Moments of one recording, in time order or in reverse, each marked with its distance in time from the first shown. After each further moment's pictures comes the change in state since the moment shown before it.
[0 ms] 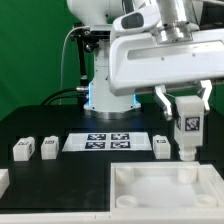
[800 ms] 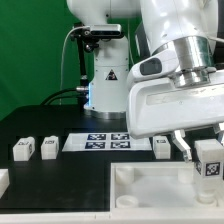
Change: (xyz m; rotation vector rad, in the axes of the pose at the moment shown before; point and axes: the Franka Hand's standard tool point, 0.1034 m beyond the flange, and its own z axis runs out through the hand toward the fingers) arm -0.027 -0.012 0.041 0.019 -0.049 -0.003
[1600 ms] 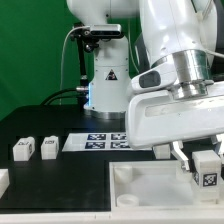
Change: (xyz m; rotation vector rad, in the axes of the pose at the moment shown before) arm -0.011 0.000 0.011 -0.003 0.002 0.002
